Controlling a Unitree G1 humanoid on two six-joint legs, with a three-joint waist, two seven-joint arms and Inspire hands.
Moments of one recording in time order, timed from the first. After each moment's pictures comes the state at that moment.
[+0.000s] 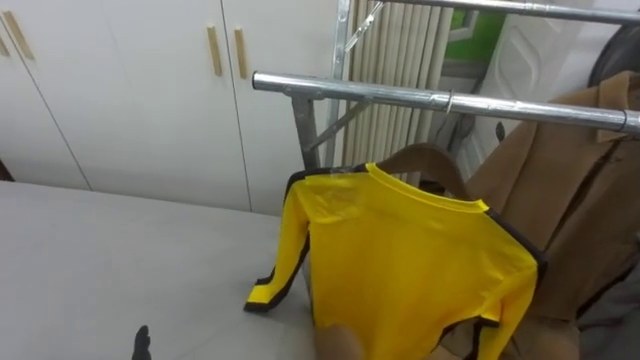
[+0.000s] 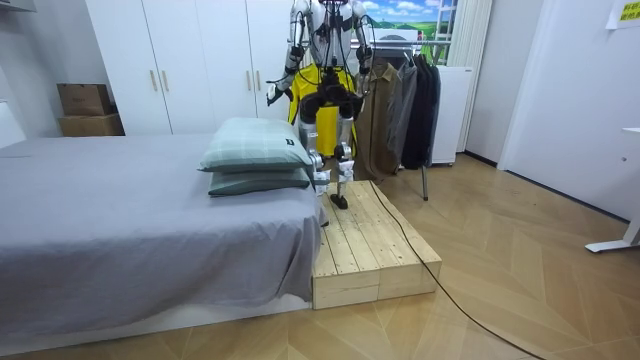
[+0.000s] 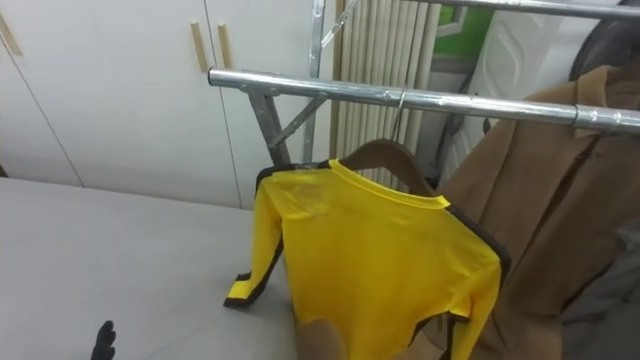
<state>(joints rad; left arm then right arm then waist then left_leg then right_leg) 0.23 0.22 -0.08 0.49 -0.01 -0.25 0.29 0.16 -0.22 0.07 0.88 0.40 -0.18 0.03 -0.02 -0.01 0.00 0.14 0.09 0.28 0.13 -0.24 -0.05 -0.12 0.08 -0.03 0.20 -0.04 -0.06</state>
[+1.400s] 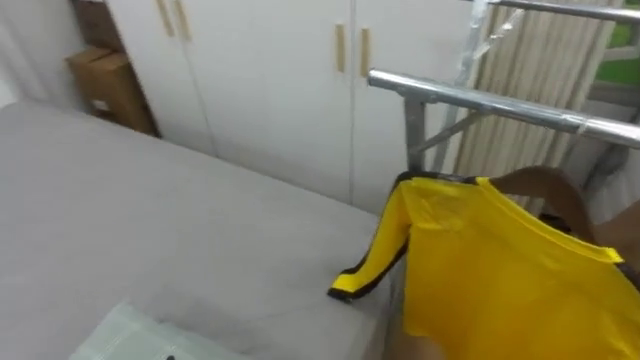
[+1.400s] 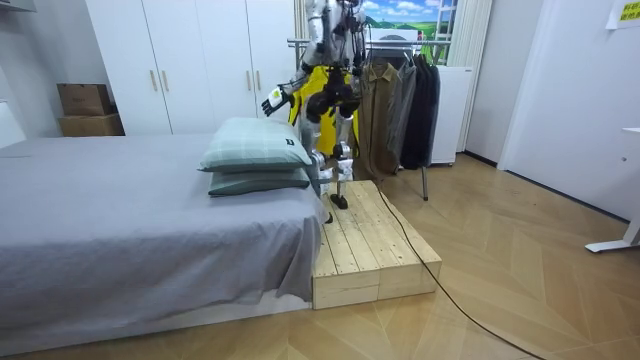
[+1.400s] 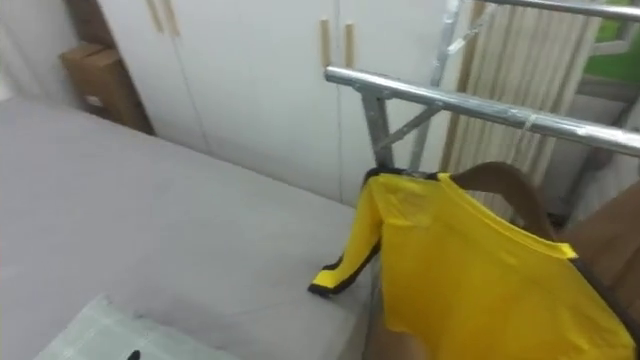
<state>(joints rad) 0.24 0.16 -0.10 0.58 0.01 -0.25 0.21 0.02 -0.20 0.14 1.18 0.31 -0.15 0.09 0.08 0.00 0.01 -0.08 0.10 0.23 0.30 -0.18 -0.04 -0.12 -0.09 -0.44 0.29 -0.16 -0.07</state>
